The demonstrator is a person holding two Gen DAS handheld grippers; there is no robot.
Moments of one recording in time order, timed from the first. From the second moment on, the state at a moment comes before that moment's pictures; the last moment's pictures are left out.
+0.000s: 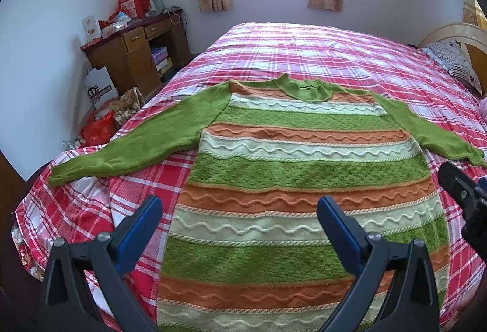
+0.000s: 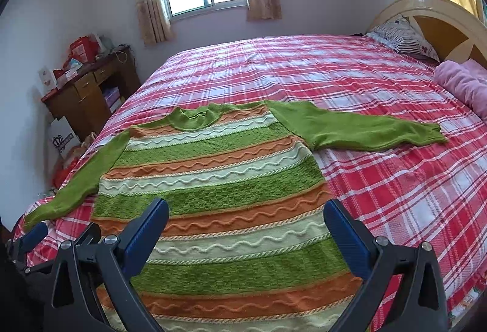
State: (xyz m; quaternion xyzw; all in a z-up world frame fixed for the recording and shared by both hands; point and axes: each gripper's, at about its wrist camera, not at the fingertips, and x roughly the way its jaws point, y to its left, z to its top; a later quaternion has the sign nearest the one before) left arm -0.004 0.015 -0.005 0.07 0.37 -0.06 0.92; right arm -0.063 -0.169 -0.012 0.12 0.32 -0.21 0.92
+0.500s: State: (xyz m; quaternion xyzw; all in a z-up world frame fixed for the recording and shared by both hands) left arm -0.003 0.016 -0.005 0.07 0.38 -0.06 0.92; right arm -0.060 -0.168 -0.013 0.12 0.32 -0.20 0.92
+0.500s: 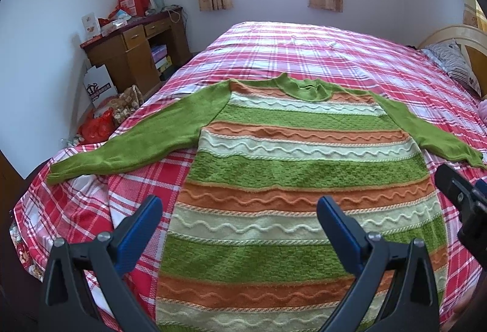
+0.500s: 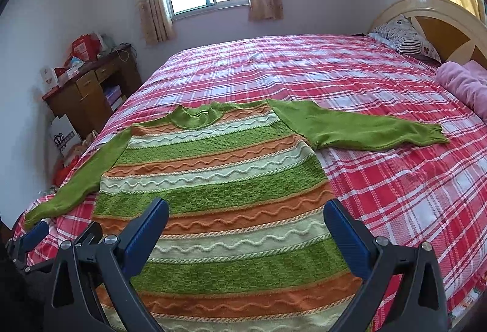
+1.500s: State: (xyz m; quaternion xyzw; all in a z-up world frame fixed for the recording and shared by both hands) left arm -0.004 0.015 -0.007 0.06 0.38 -0.06 0.92; right arm -0.059 -0.166 -0.016 0.12 0.32 -0.20 0.92
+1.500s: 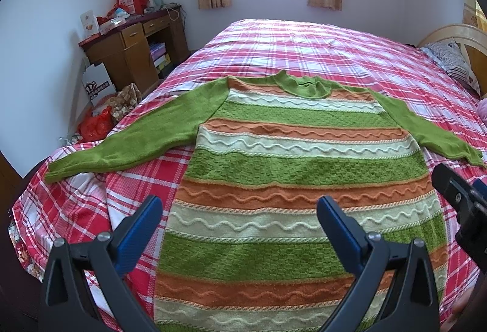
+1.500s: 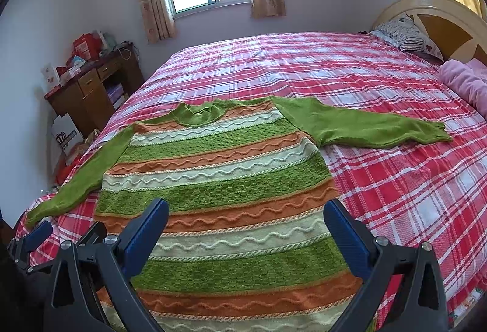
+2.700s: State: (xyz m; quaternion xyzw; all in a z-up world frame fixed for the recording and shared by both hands) left arm 0.085 0.014 -0.056 0.03 0.40 -0.05 0.91; right arm -0.058 -0.329 -0.035 0.24 0.29 -0.25 0.89
